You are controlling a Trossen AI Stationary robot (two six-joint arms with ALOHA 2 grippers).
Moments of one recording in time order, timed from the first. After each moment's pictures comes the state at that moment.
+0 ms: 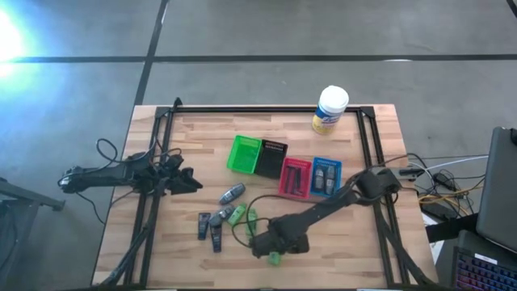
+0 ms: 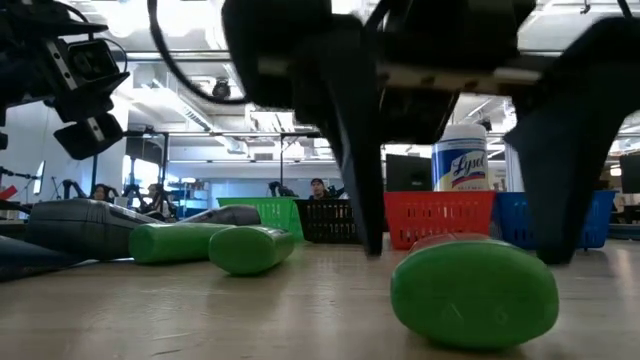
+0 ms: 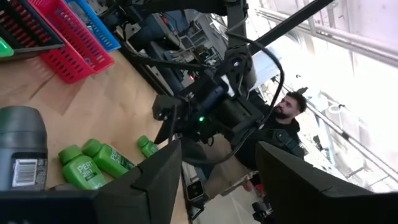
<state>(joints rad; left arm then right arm) 0.04 0.06 0.01 0.05 0.36 -0.99 0.46 2.28 1.83 -0.93 -0.21 2.02</state>
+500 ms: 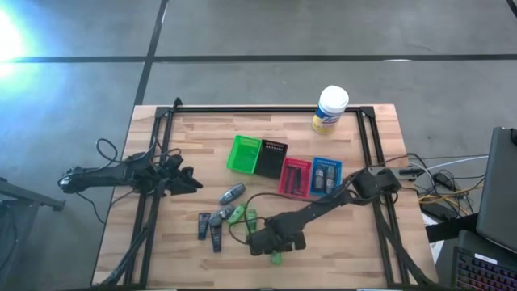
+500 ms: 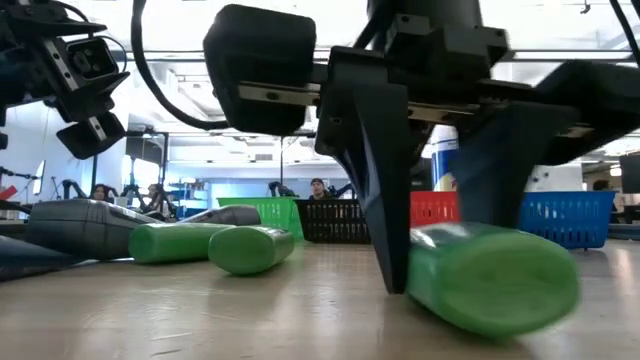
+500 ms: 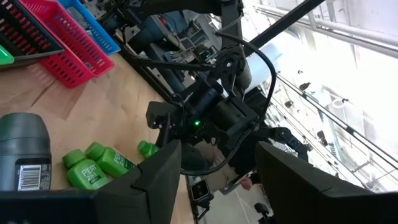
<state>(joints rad) 0.04 0.06 0.01 0.04 0.36 -0.96 0.42 2.31 1.83 -0.90 -0.22 1.92</state>
